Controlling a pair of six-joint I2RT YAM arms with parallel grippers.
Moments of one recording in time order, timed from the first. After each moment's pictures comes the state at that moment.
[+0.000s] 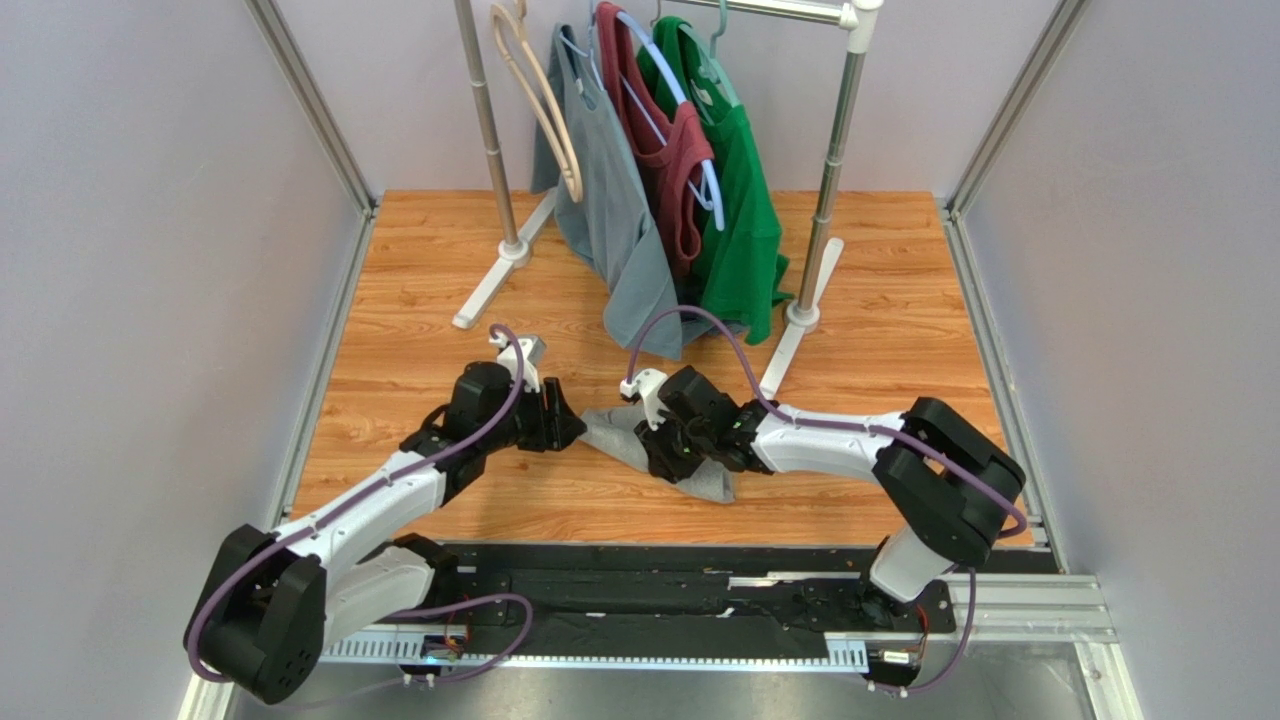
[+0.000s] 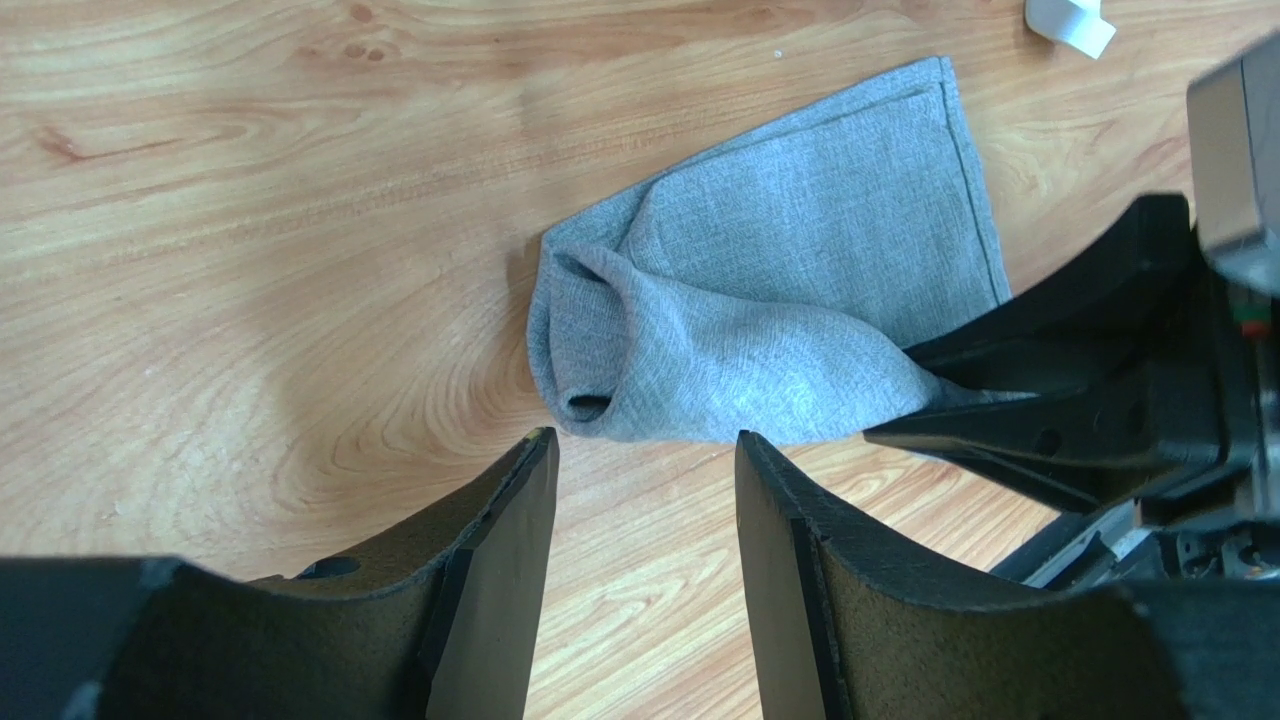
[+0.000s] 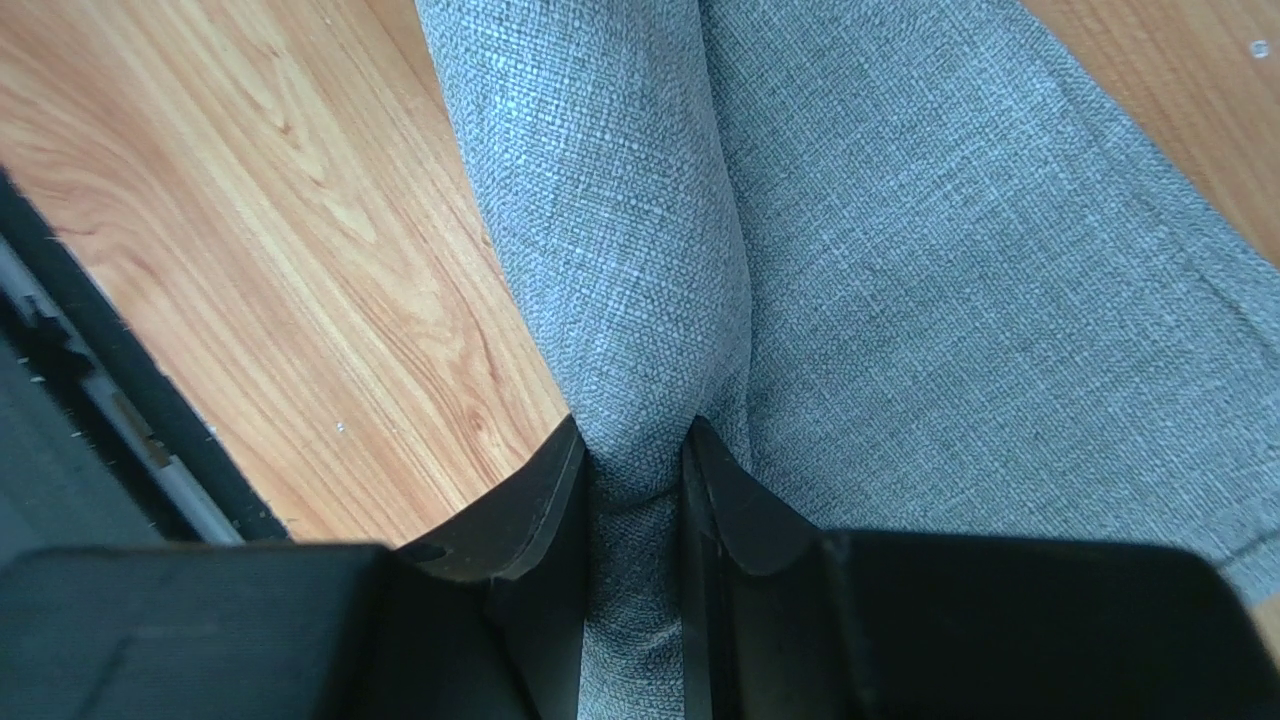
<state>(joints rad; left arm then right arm) -0.46 1.03 0.42 0.00 0.23 -0.45 0.92 1.61 0.80 -0.09 -0.15 0.12</state>
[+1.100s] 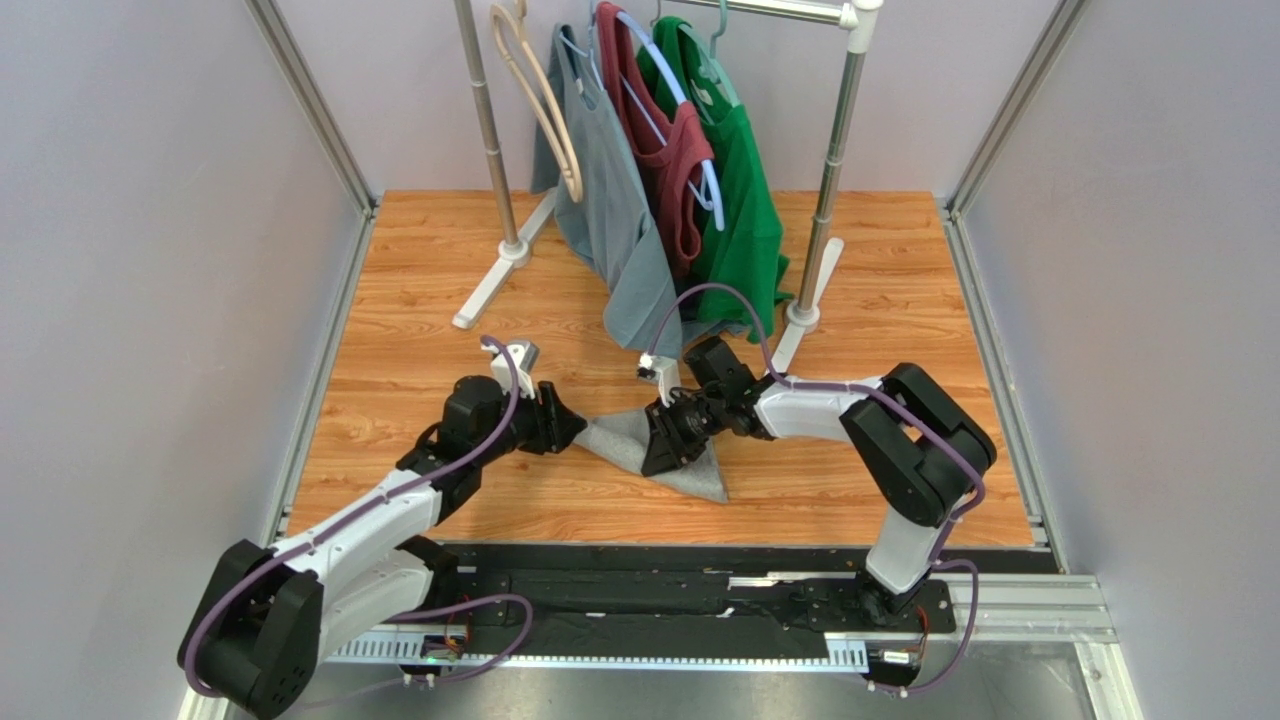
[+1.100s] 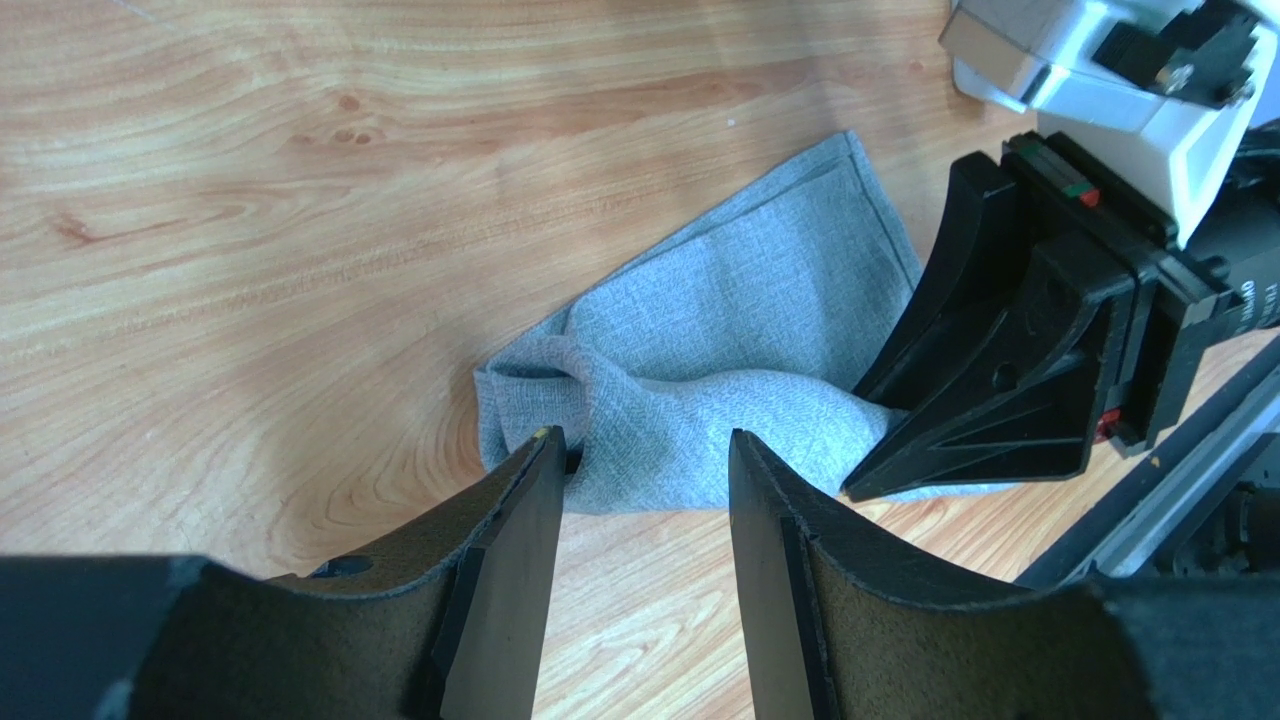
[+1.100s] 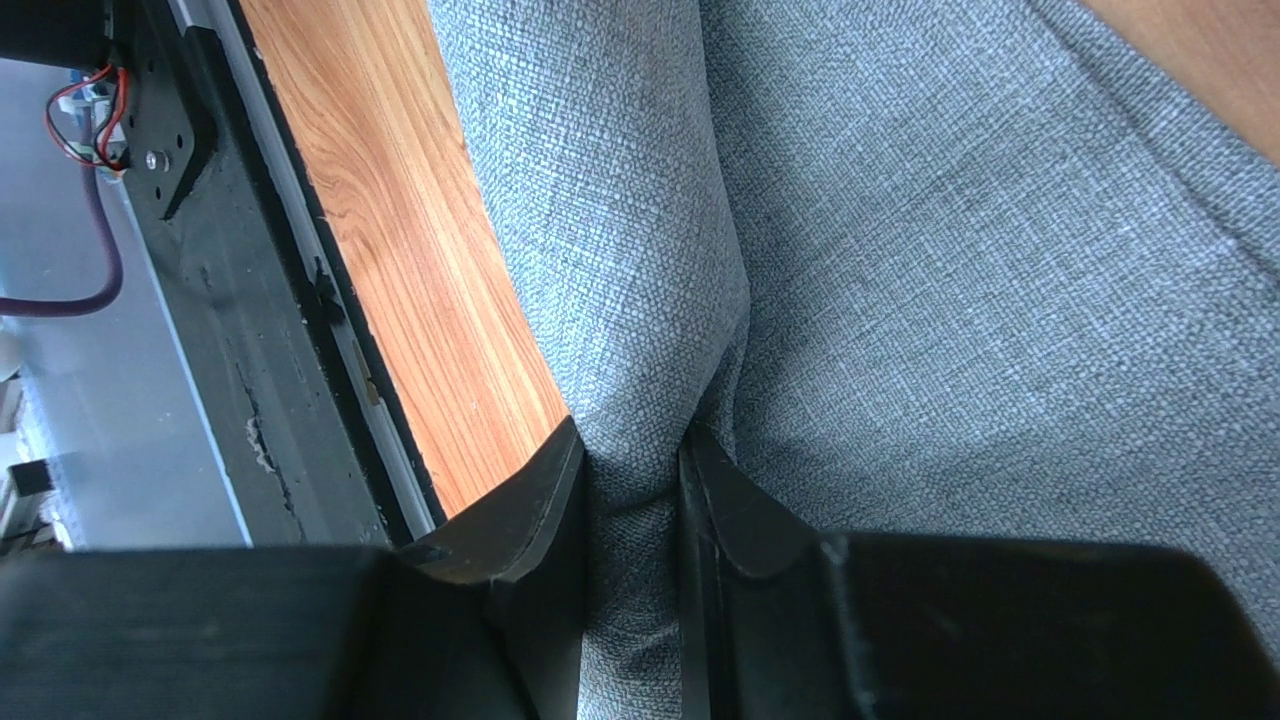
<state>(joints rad) -0.46 0.97 0.32 0.18 0.22 -0.45 0.71 1.76 0.84 -0.01 -0.68 0.15</state>
